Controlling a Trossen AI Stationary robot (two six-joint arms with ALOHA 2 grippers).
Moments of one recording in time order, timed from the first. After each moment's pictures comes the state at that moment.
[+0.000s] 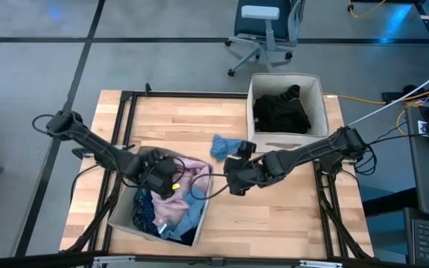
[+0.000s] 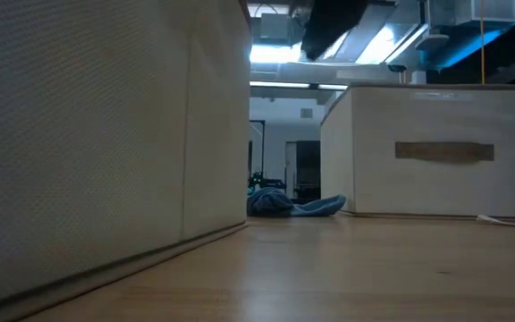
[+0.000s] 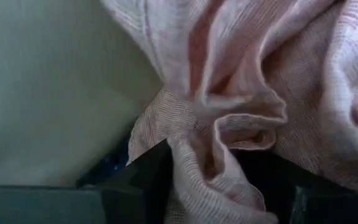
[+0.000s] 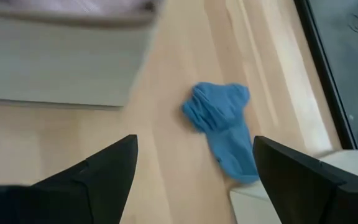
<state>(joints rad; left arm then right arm) -0.46 1.37 0.94 -0.90 -0.45 -0.86 0.34 1.78 1.66 -1.03 0.51 0.38</state>
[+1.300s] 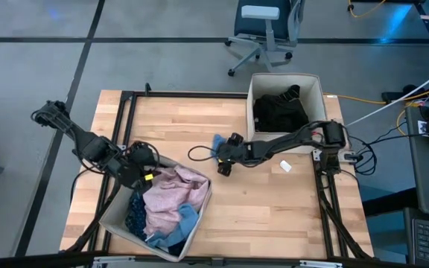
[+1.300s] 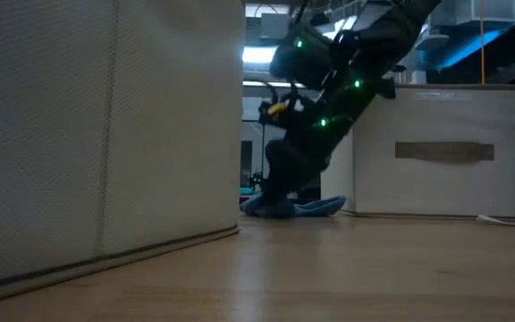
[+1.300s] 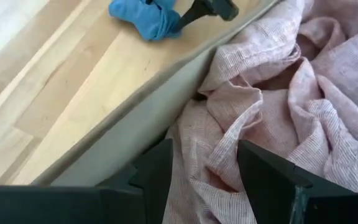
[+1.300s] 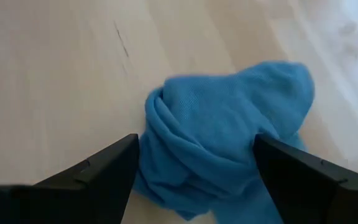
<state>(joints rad) -0.60 0.99 0.96 -0.99 -0.53 -0.91 0.01 1.92 1.08 -0.07 0.35 0.20</state>
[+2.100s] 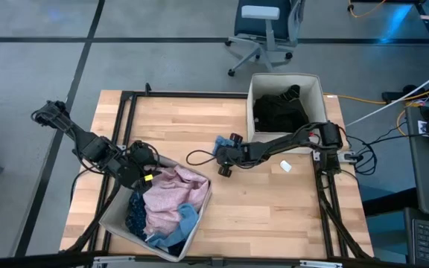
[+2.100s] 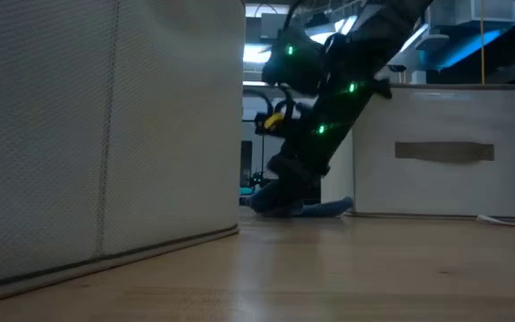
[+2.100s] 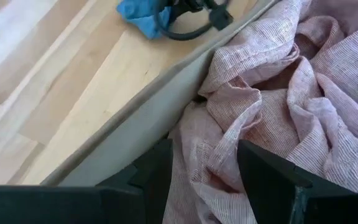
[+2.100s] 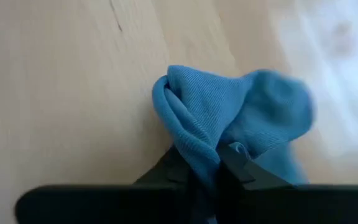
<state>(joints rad) -0.60 0.99 0.96 -0.98 -0.54 -0.88 0.03 1.97 1.14 -0.17 0.40 0.17</state>
